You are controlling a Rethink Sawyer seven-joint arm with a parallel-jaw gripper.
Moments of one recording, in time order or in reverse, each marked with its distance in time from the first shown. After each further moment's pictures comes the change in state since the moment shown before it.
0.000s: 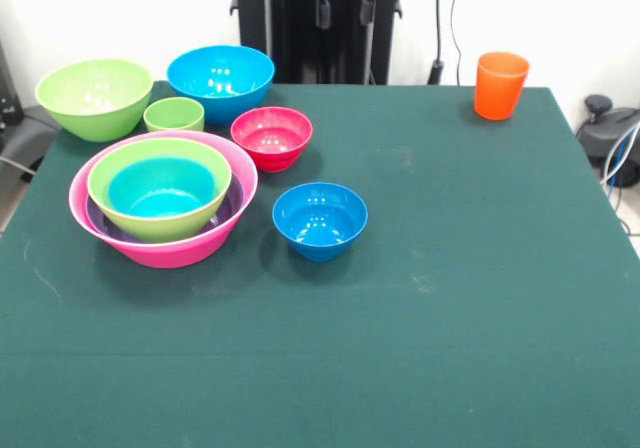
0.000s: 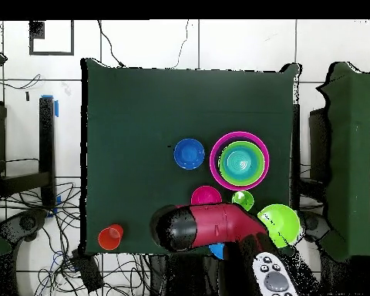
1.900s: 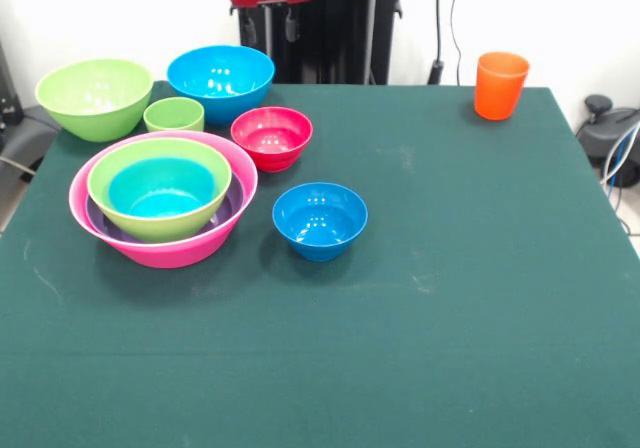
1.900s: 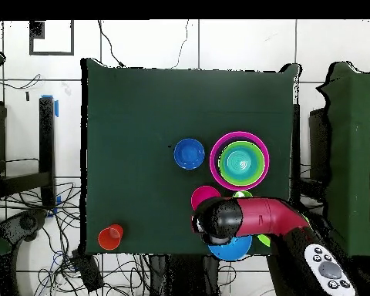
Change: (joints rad) arm -0.255 0.116 0.085 -0.089 -0.153 0.149 -0.077
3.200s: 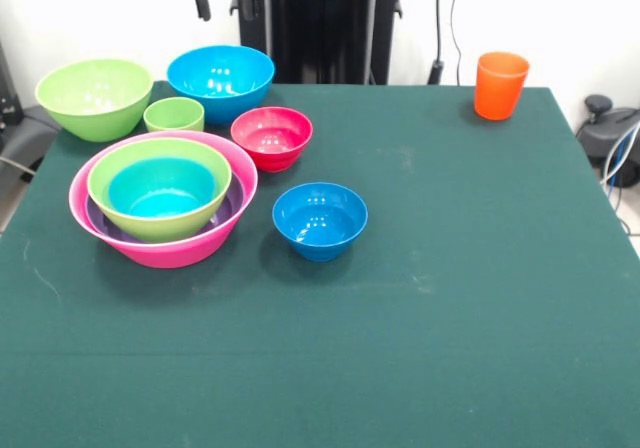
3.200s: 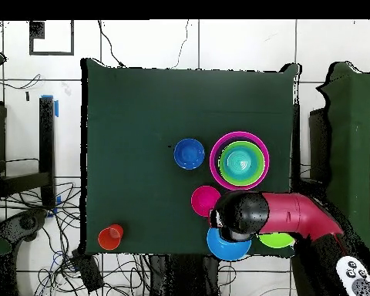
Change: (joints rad) arm -0.096 -0.091 0.061 -0.047 0.007 0.138 0.000
